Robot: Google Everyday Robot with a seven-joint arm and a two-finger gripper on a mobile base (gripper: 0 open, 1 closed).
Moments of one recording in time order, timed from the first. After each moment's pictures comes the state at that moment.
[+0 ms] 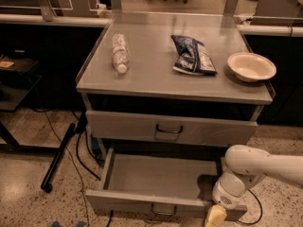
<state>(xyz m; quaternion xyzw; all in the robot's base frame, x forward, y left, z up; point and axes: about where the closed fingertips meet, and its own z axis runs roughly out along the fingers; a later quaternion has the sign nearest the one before) 0.365 -0.213 0.457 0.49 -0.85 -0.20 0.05</state>
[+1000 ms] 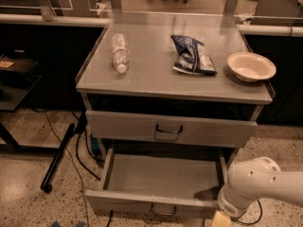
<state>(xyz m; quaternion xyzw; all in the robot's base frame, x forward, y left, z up) 0.368 -0.242 0.473 0.47 -0.88 -0.04 -0.02</state>
